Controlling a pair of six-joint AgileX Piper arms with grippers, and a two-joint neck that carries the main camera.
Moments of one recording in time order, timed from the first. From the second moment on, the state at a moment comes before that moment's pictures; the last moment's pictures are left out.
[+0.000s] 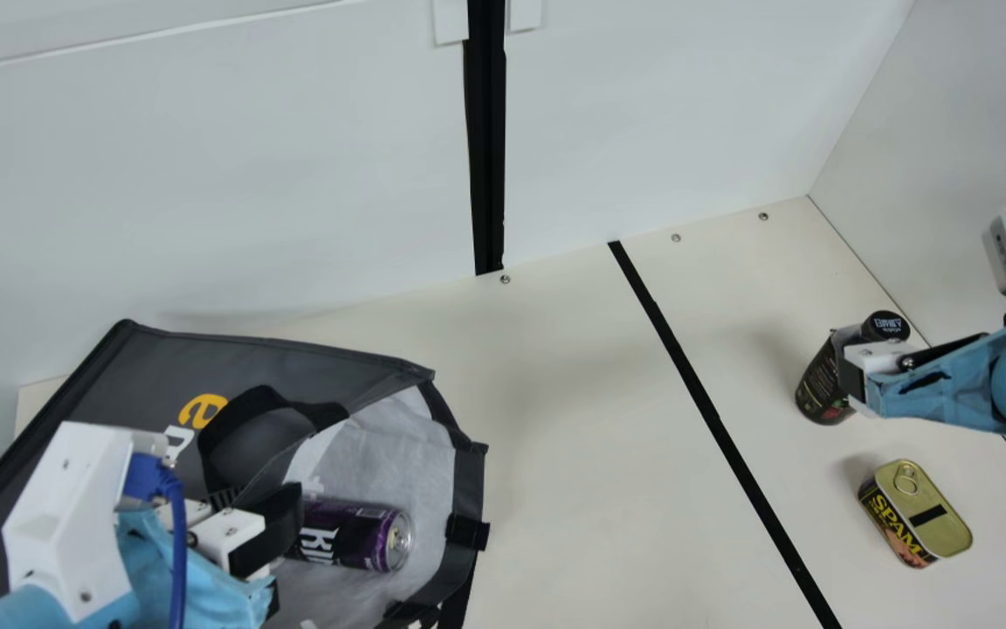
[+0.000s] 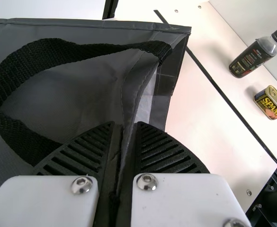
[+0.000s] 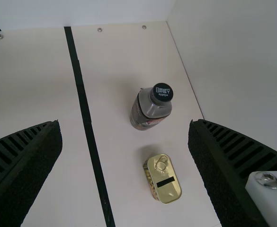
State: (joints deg) left arm -27.0 71.9 -63.3 -34.0 41.6 17.3; right arm -27.9 59.1 -82.1 -0.4 69.8 -16.2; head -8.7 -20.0
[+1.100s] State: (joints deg) left arm -27.0 71.9 -63.3 -34.0 41.6 17.3; right arm -38.2 71.0 -82.4 6.0 65.7 -25.8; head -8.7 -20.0
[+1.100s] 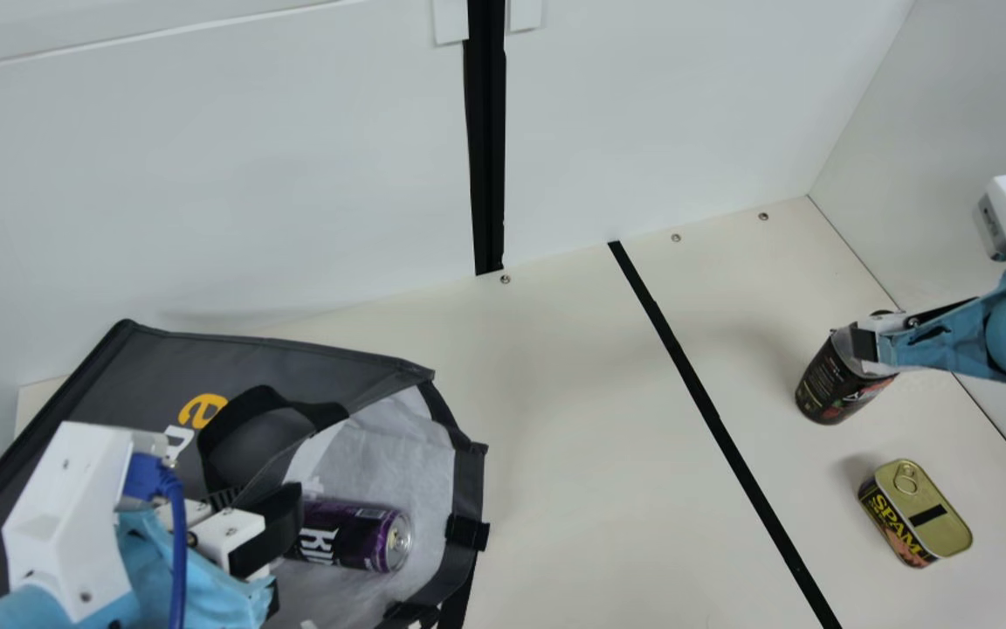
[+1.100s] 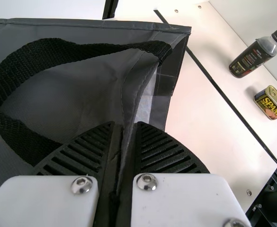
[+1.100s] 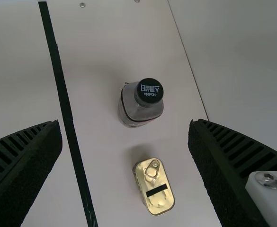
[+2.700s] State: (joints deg) left arm -27.0 71.9 -63.3 -34.0 41.6 17.3; right arm -41.8 93.4 -86.8 9.2 61.2 -28.1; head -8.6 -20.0
